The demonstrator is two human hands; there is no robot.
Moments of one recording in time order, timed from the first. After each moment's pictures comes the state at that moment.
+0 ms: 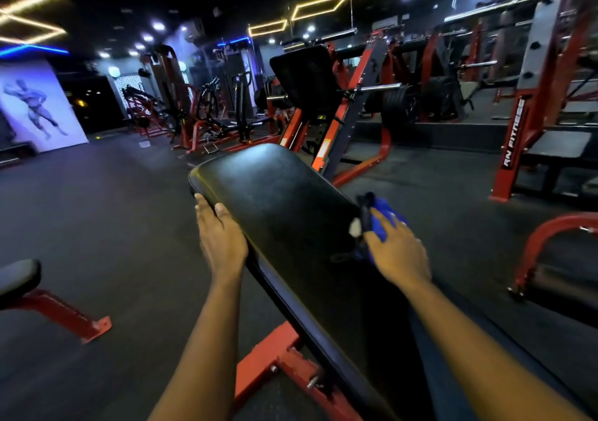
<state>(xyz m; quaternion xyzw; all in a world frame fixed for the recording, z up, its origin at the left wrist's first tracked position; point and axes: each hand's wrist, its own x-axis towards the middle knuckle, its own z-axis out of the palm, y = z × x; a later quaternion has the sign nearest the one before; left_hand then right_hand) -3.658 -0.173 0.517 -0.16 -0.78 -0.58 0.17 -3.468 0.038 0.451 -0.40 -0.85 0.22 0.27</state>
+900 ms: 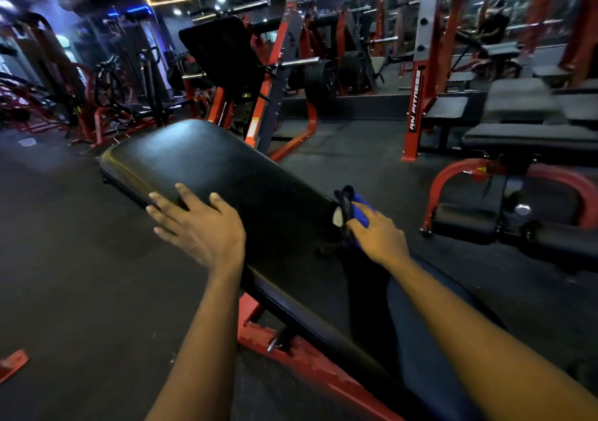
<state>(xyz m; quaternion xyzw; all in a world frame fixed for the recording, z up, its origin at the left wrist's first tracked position) -3.569 -0.143 0.500 -0.17 -0.87 -0.41 0.20 -3.371 0.030 0.412 -0.49 -0.80 0.26 0.25</state>
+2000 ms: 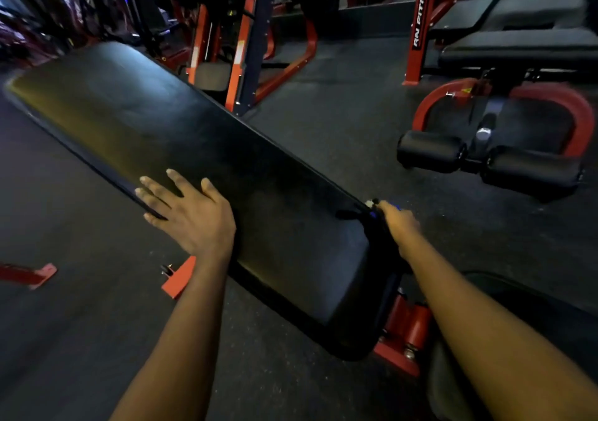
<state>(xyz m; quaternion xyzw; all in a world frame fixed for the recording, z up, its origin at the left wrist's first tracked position) -3.390 -0.121 0.415 -0.15 -0.94 -0.22 0.20 -3.162 0.070 0.303 -0.61 -0.50 0.58 0.23</state>
